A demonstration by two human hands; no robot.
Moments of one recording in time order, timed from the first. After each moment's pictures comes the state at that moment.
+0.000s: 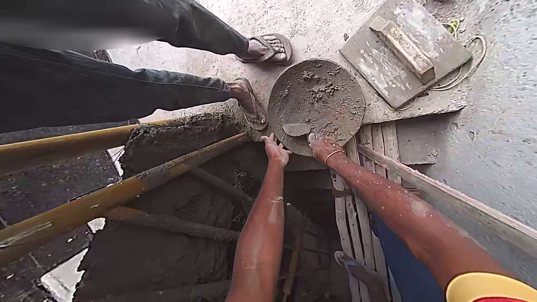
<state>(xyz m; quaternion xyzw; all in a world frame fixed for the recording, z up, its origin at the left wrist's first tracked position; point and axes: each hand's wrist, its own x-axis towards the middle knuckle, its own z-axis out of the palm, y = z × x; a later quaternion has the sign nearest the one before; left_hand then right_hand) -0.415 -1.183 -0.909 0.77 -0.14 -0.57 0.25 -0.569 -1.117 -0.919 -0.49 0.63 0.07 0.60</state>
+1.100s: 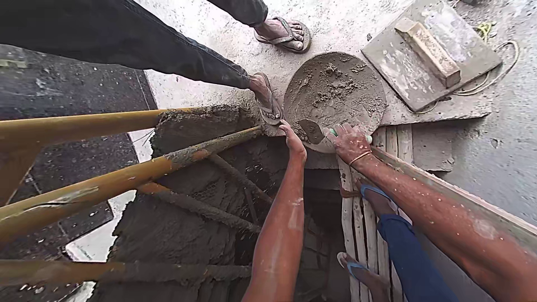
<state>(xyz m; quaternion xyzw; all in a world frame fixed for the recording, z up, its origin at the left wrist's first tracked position) -0.442 -1.170 -0.873 0.70 -0.38 -0.53 0.30 -0.594 -1.095 -0.885 -0.67 0.66 -0.09 0.31</state>
